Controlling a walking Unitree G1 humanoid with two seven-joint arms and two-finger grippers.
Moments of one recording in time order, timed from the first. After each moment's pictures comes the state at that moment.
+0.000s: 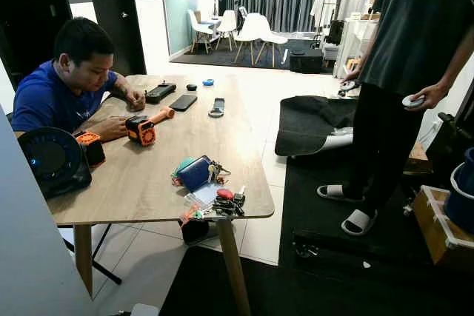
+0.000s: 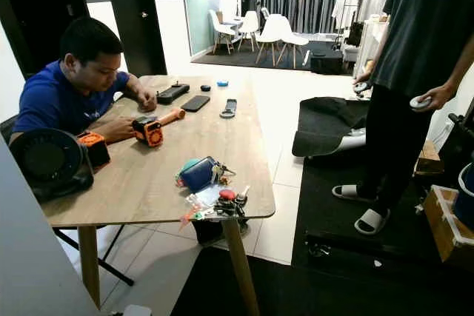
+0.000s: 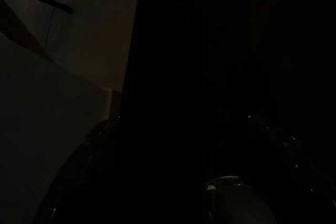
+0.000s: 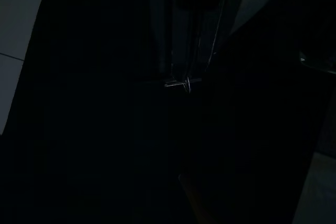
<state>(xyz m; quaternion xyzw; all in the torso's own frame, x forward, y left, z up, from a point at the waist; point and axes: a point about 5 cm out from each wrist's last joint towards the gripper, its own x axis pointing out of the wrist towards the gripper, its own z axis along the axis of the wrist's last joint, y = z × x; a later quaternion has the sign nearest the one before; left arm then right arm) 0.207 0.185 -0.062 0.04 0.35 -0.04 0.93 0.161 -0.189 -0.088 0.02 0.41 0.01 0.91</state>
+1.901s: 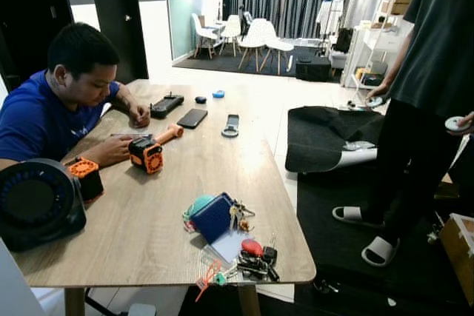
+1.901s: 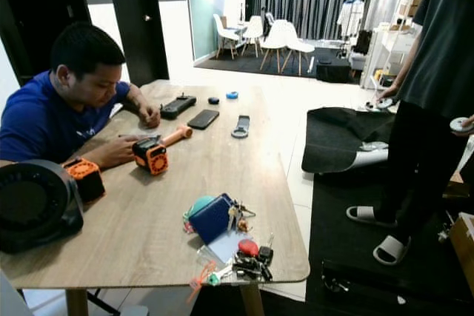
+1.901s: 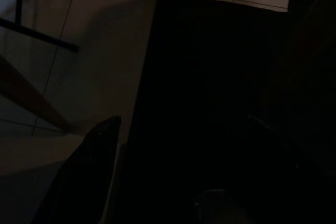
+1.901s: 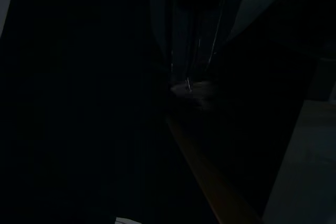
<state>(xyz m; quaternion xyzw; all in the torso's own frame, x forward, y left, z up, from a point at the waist) 0.207 0.182 -0.061 0.01 0.34 -0.04 0.94 0.165 -0.187 -0.086 0.02 0.40 0.02 0.91</state>
